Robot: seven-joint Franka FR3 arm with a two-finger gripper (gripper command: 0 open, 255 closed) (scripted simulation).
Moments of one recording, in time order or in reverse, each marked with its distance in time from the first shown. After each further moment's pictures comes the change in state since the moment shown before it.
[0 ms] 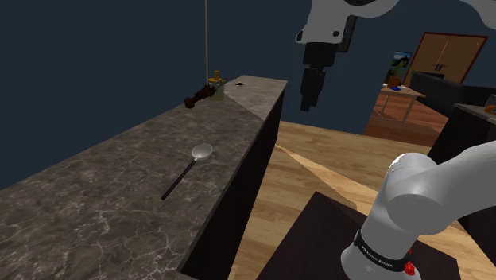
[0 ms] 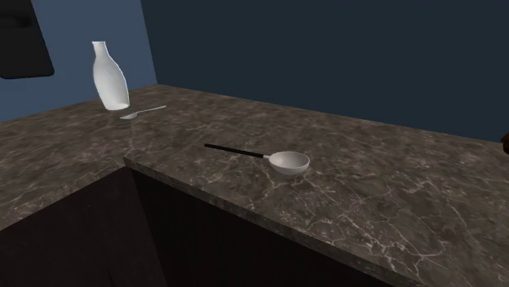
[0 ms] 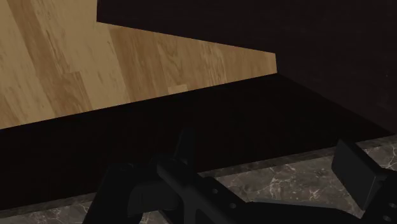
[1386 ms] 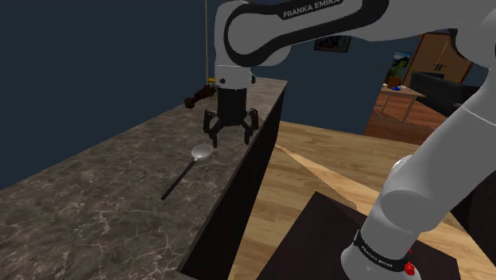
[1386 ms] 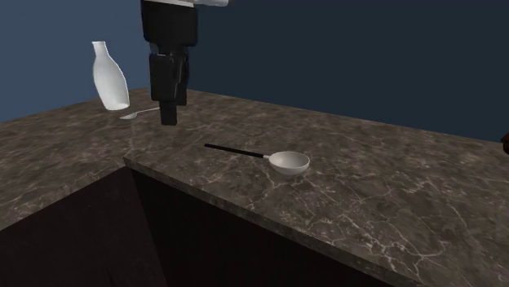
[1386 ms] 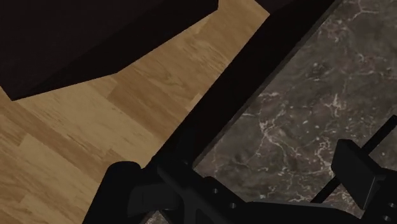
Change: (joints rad) arm -0.117 0.514 0.416 0.127 0.118 0.387 0.921
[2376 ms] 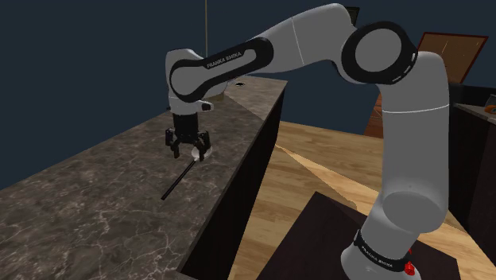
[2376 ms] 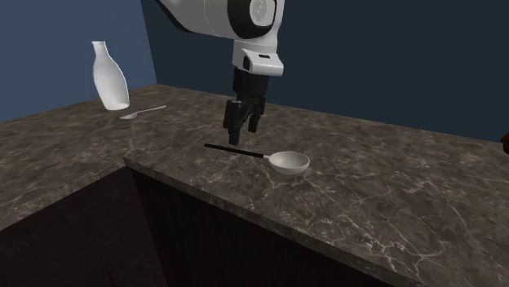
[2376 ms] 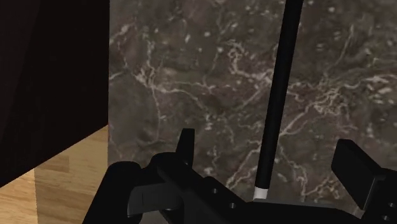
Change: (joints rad) arm 0.043 0.640 0.010 0.467 -0.234 0.106 0.690
